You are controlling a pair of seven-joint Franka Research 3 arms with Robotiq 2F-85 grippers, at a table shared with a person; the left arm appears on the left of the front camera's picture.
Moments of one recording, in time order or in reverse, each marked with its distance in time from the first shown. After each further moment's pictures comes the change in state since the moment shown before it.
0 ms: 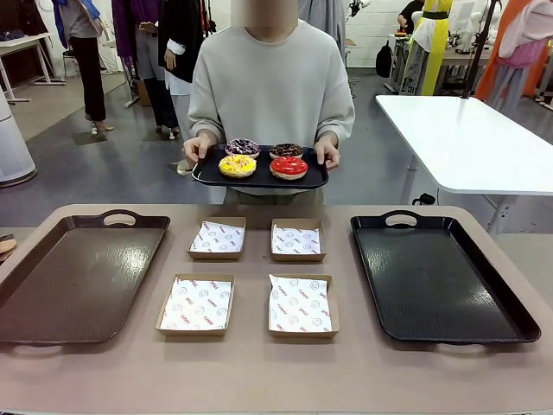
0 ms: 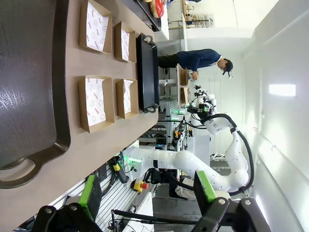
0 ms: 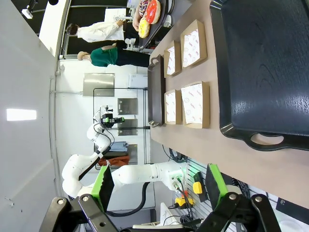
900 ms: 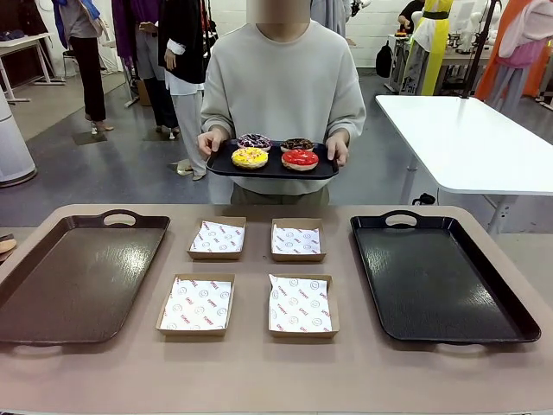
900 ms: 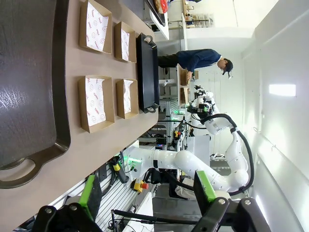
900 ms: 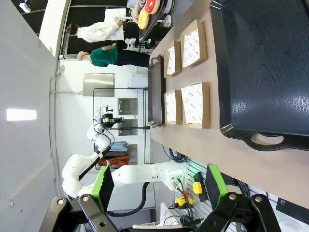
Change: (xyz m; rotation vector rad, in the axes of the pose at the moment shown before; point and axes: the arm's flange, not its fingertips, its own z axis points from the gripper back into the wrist) left arm 0.000 0.000 0.000 0.000 0.000 0.000; right arm 0.000 0.000 0.000 0.000 0.000 0.000
